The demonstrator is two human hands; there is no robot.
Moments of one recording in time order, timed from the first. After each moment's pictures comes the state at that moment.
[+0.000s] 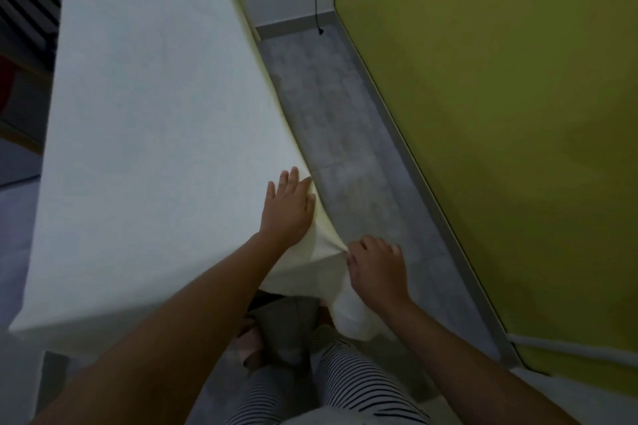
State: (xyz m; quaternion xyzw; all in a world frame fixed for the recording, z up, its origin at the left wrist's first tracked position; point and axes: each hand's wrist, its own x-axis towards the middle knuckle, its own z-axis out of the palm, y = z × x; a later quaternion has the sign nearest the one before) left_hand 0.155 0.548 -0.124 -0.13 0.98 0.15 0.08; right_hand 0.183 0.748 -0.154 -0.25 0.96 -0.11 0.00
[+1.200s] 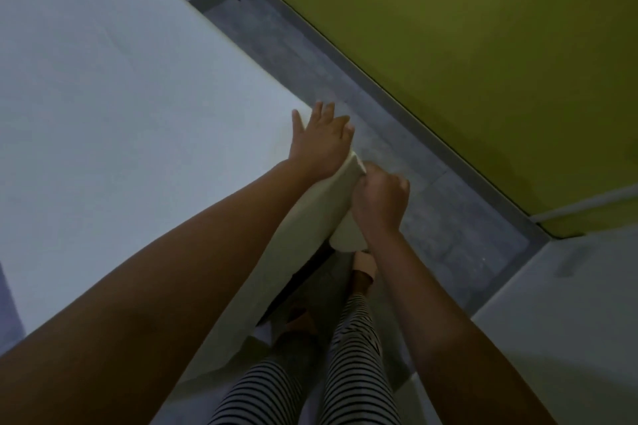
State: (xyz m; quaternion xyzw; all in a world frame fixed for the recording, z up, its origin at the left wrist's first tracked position) left_hand 0.129 0.526 -0.134 0.11 0.98 0.14 0.11; right_hand 0.208 0.627 -0.172 0.15 0.94 -0.31 -0.08
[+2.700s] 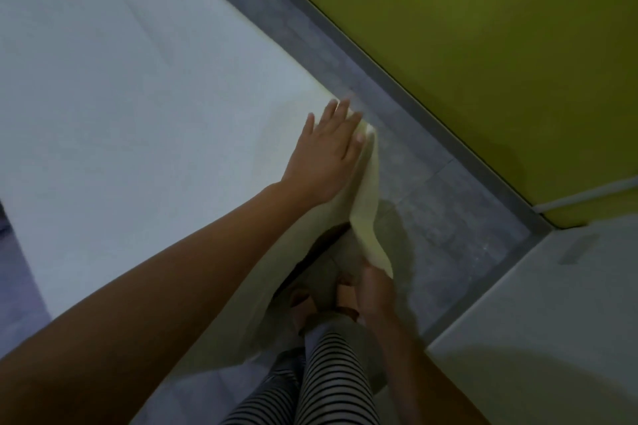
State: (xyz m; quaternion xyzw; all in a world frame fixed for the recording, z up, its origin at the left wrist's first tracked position) left_hand 0.202 0.492 -0.109 0.16 0.95 0.25 0.08; right_hand 0.358 0.606 -0.293 0.14 0.92 -0.22 0.30
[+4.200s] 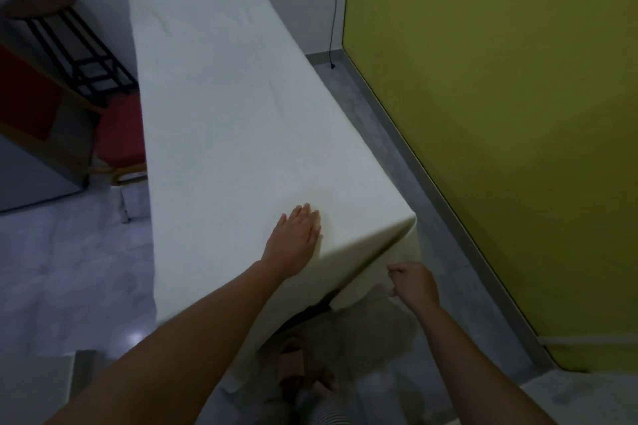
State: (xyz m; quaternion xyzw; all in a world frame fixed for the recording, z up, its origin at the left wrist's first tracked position) left_hand 0.288 0.374 -0.109 -0.03 0.97 0.23 0.10; right_hand 0.260 0.630 -0.156 0.08 0.91 -0.32 0.23
